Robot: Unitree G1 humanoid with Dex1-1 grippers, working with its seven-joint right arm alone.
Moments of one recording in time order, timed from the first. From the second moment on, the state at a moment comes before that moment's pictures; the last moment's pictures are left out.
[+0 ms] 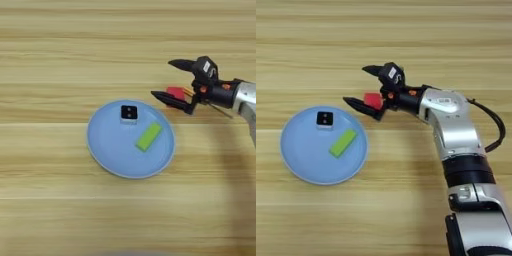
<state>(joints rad) -0.47 -0.49 0.00 0.33 0.17 0.03 1.03</state>
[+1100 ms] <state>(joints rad) -0.42 -0.40 0.17 0.36 0.07 0.03 1.03</state>
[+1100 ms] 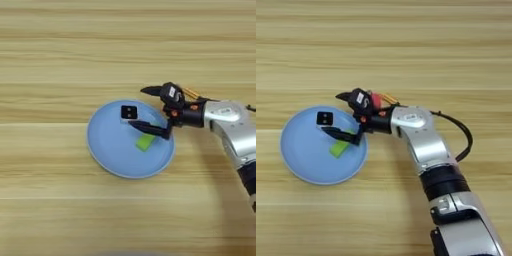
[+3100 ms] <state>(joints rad) -0.51 -0.28 0.24 0.60 -0.04 0.01 0.97</state>
